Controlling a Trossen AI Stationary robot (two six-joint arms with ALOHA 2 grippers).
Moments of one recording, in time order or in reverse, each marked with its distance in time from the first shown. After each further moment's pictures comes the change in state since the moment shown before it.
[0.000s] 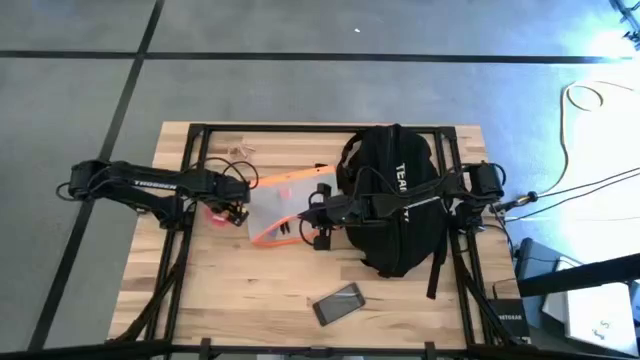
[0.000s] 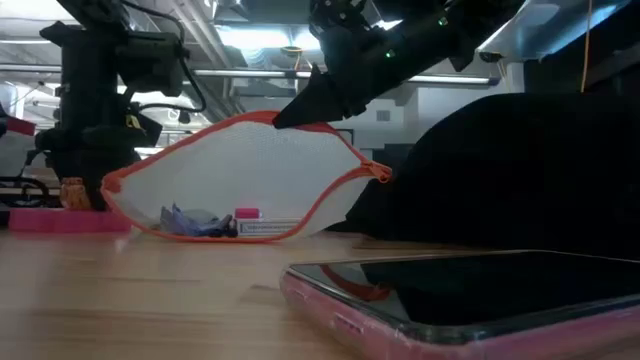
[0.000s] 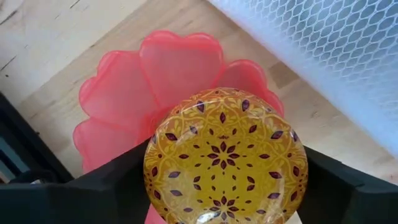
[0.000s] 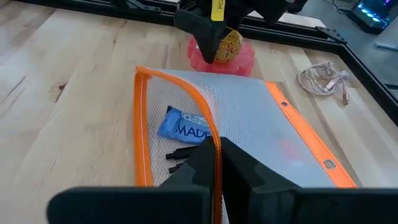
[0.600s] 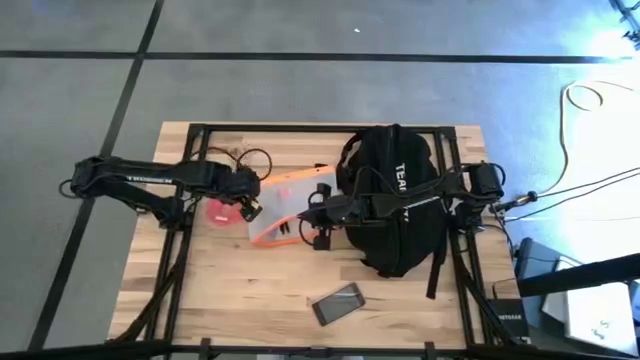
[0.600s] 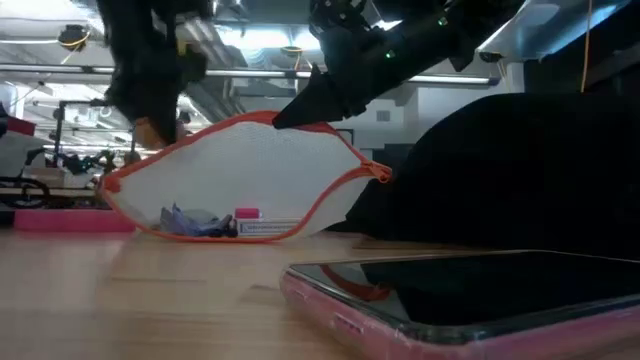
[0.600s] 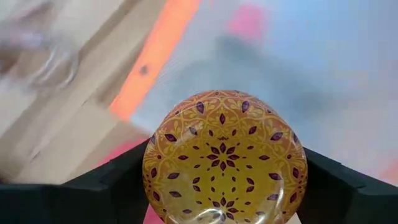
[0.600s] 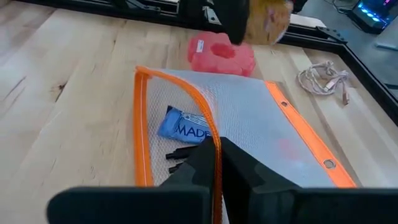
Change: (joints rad) left arm -0.096 0.000 0.321 -0.038 -0.108 0.188; right arm 0.000 0.000 0.000 0.000 0.000 0.000
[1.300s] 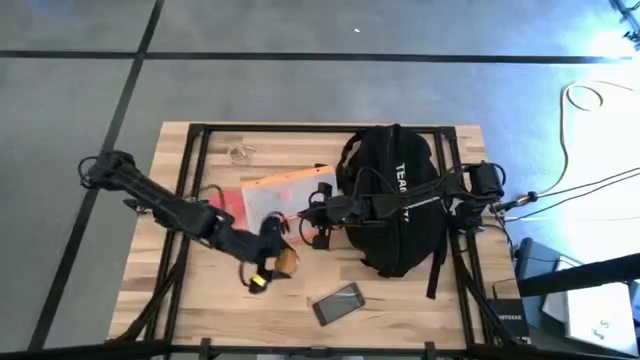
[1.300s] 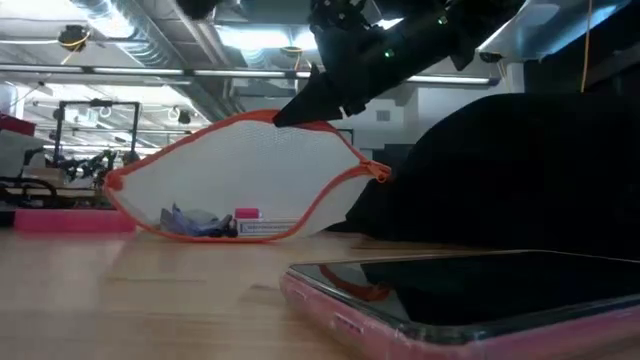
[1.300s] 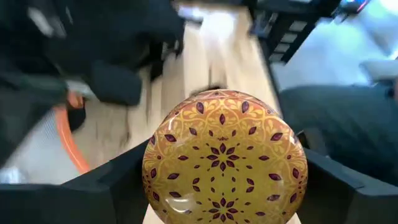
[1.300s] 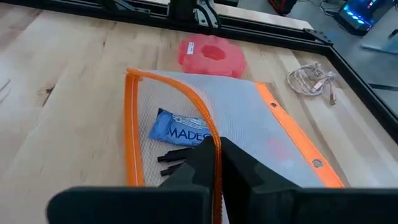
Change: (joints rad) left arm -0.521 0.195 0.151 0.663 0.033 0.278; right arm 0.000 0.000 0.000 0.009 0.045 0.000
